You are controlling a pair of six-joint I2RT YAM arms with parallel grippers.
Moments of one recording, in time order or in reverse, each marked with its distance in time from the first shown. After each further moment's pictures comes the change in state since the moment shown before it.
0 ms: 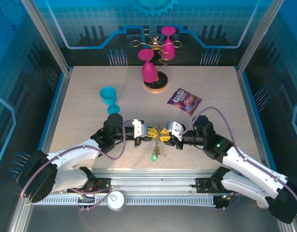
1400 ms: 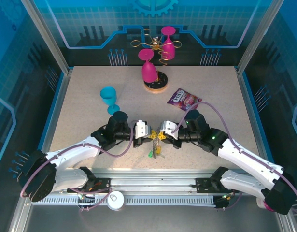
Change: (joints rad) left arm -0.008 0.007 0.072 -0.298 -0.085 0.133; right arm 0.024 0.116 0.141 -0.209 0.042 -0.087
